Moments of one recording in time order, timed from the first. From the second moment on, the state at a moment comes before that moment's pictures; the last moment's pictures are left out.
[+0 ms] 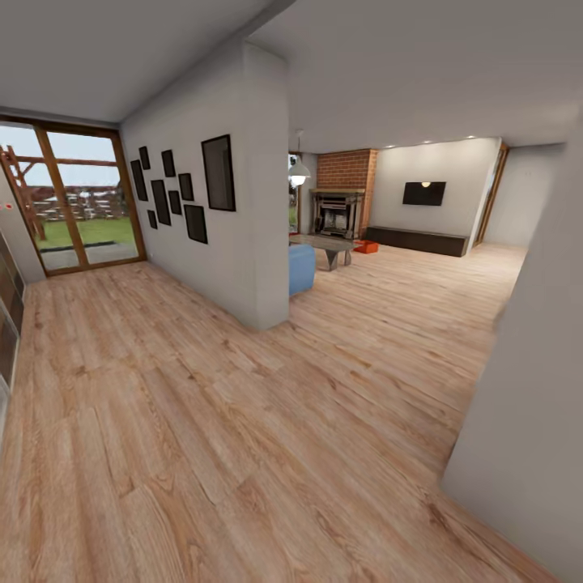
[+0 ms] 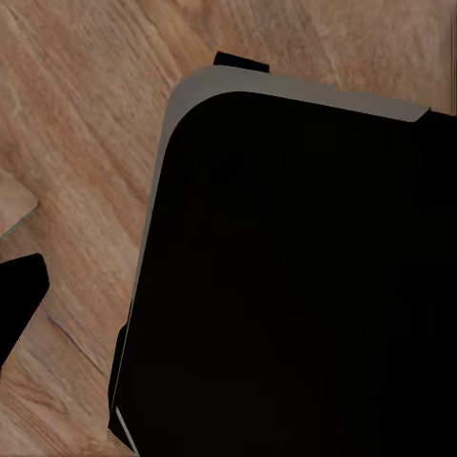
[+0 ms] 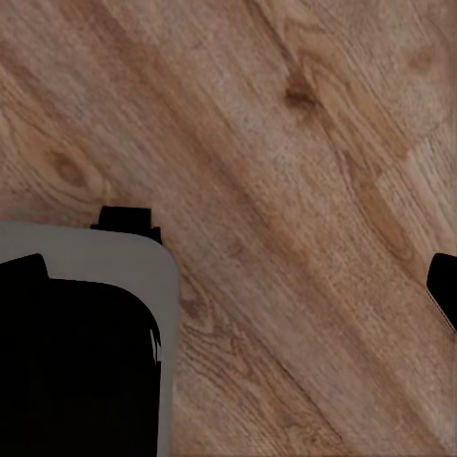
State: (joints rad) left arm 0.00 0.01 0.01 -0.08 0.24 -0.03 0.02; right arm -0.13 -0.04 0.44 0.03 -0.31 -0.20 -0.17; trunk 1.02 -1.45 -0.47
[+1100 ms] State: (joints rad) left arm 0.00 0.01 0.01 -0.08 0.24 -0.03 0.02; right arm -0.13 -0.04 0.45 0.03 -0.31 -0.20 -0.11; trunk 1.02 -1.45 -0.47
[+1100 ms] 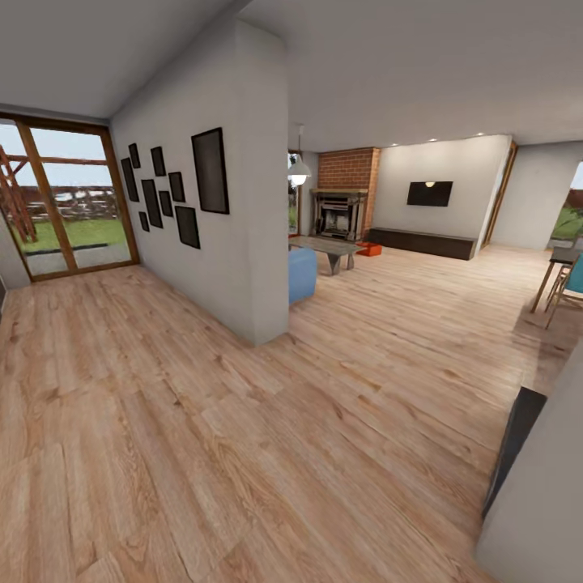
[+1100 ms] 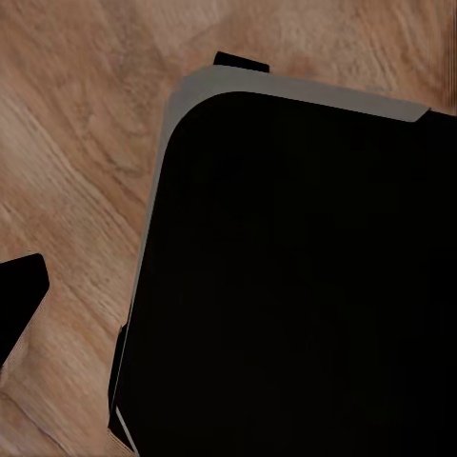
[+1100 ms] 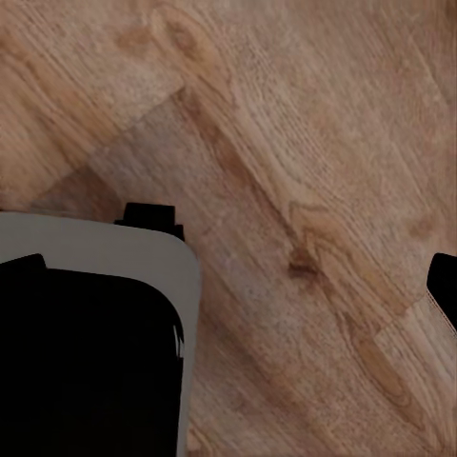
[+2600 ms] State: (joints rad) left arm 0.00 0.01 0.01 -0.08 0.24 -0.03 0.02; right arm -0.13 -0.04 0.45 0.03 -0.31 -0.20 -0.12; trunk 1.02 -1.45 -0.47
